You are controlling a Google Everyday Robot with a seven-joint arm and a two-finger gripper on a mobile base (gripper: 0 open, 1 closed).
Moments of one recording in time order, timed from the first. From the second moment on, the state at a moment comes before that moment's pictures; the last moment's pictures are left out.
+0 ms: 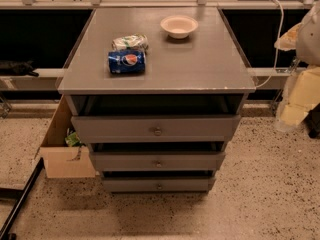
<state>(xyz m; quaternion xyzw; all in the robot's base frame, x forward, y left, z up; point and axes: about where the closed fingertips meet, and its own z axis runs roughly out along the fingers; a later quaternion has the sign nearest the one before) 0.438 -0.216 0.979 -0.60 0.78 -0.04 0.16</state>
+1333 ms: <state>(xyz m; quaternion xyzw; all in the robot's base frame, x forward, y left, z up) 0.318 -0.296 0.934 -0.56 0.81 -0.08 0.16</state>
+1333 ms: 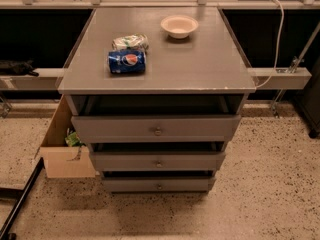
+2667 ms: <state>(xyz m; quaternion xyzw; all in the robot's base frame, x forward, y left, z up) 0.151 -0.385 0.855 -0.47 0.88 -0.01 0.12</state>
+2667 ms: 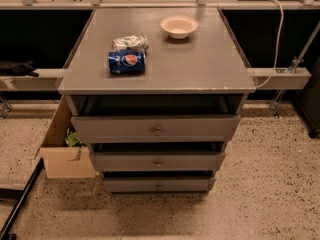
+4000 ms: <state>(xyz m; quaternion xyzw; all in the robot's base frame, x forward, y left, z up) 0.239 -0.162 0.857 -0.61 0.77 -0.10 0.15</state>
